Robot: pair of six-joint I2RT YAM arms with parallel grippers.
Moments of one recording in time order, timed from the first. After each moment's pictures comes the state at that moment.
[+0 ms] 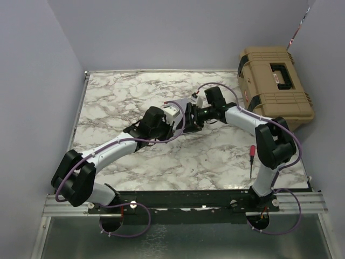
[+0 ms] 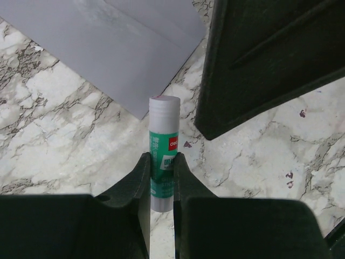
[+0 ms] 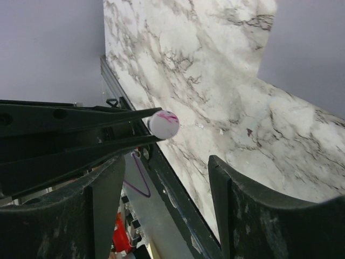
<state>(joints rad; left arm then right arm) -0.66 1.39 0.86 -0.14 0.13 -0.05 0.44 1.83 1.22 -0.25 -0.87 0.59</state>
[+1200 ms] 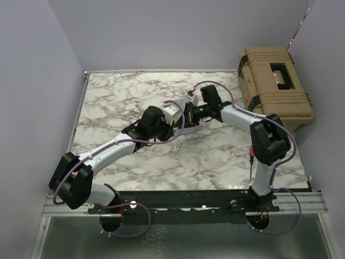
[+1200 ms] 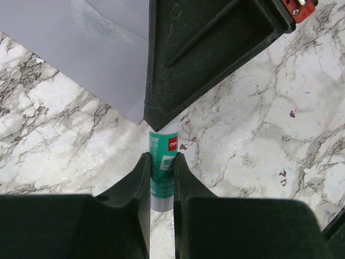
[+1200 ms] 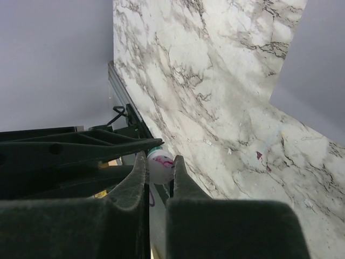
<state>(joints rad) -0.66 1.36 0.86 -0.13 0.16 -0.03 0.48 1.89 1.28 -0.17 -0.89 0.66</state>
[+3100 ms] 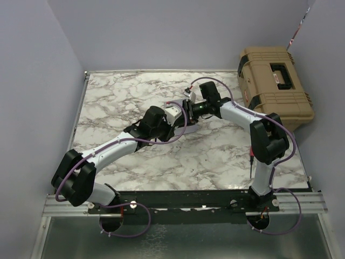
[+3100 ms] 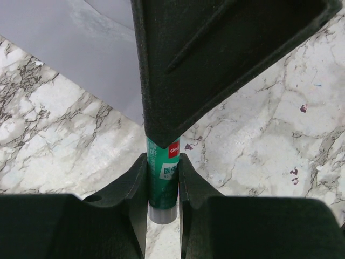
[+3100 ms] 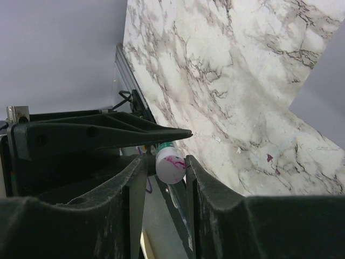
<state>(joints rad) -0.67 1.39 0.87 -0.13 0.15 0.02 0.48 1.91 1.36 -0.24 -0.97 0.58</state>
